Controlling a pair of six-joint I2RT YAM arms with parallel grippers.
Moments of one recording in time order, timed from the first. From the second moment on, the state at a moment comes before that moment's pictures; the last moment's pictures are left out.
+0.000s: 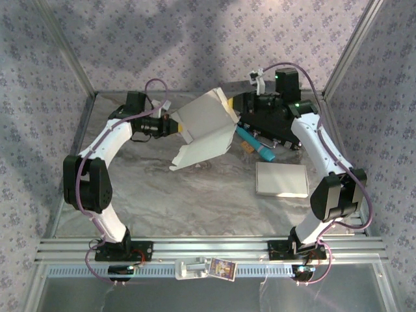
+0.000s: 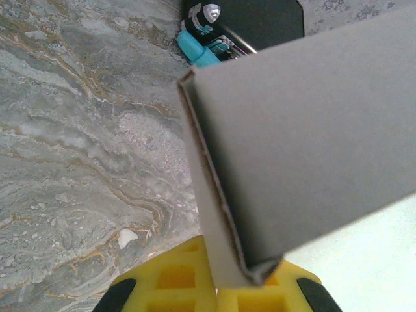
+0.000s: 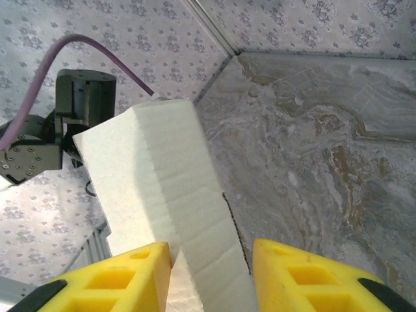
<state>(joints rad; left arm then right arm) -0.20 1.72 1.40 -0.61 0.86 -0.27 0.25 1.62 1.59 -0.49 -0.83 0.25</state>
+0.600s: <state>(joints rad) -0.21 1.72 1.40 -0.61 0.83 -0.27 0.33 1.62 1.67 -0.64 -0.59 0.06</state>
